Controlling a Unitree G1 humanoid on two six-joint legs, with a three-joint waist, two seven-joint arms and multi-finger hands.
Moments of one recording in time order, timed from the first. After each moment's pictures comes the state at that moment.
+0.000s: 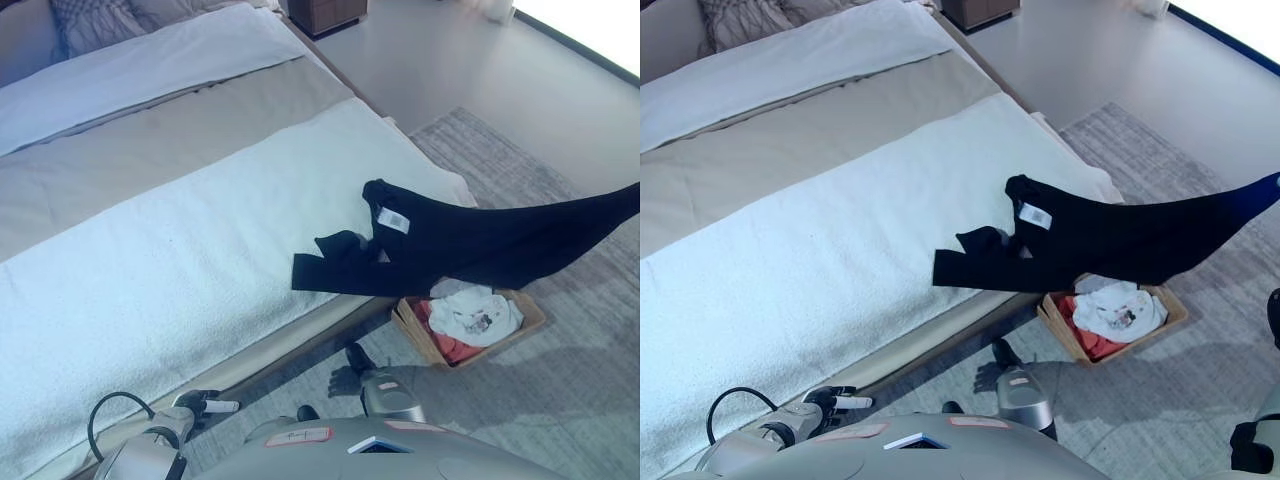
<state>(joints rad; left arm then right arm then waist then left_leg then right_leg) -0.05 0.36 -0.28 1.38 -0.07 0.05 -0.08 -1.03 -1.10 0.64 1.45 0.03 0.11 0.19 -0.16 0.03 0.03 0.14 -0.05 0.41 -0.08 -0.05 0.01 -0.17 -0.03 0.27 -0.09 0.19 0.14</state>
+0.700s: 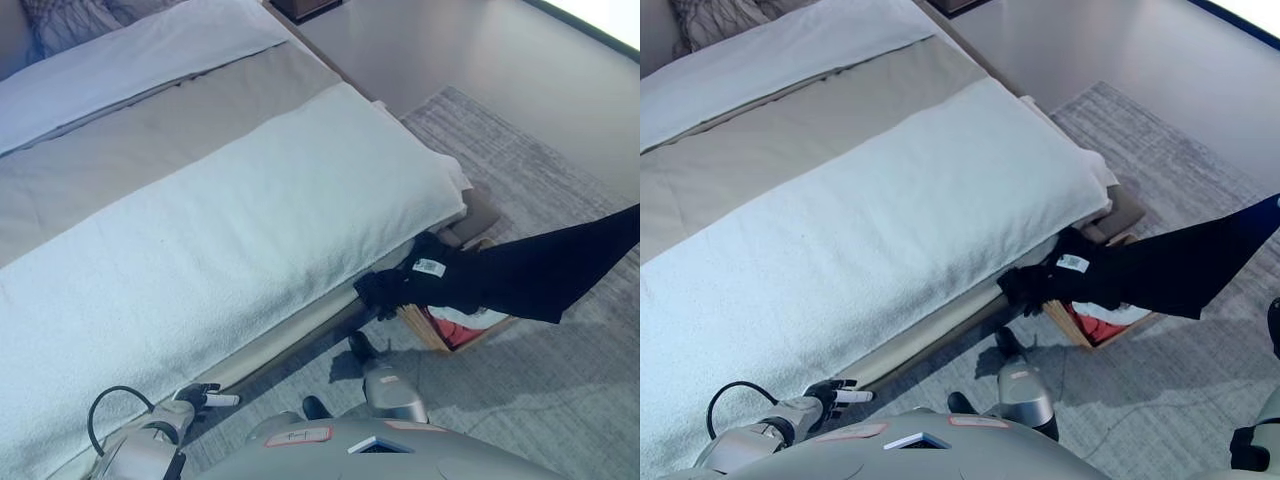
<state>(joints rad) -0.06 0.37 -0.28 1.37 -0.07 0.05 -0.08 -0.96 -1.10 0.57 1.46 0.02 0.12 0.21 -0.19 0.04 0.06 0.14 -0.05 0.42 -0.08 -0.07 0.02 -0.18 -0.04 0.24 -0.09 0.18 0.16</state>
